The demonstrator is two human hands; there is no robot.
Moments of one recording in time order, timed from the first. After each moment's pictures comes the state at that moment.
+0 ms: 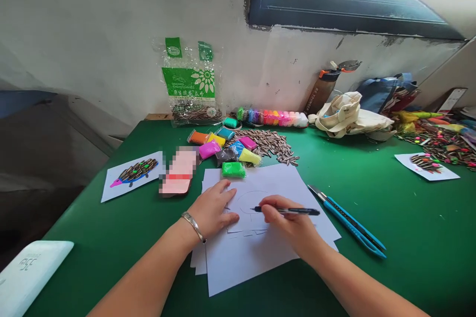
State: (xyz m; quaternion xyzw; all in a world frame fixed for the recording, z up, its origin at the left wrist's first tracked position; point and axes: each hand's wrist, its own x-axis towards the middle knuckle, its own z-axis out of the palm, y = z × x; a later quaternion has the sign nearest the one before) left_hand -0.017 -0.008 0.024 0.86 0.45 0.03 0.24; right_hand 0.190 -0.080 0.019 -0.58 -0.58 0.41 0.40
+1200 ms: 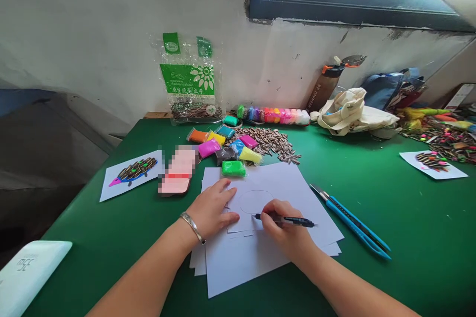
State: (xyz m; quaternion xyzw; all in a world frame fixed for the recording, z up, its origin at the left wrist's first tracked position) left_hand -0.015 -0.009 0.024 0.85 0.46 0.03 0.25; right_hand 0.181 -0.086 0.000 -0.66 -0.64 0.23 0.33
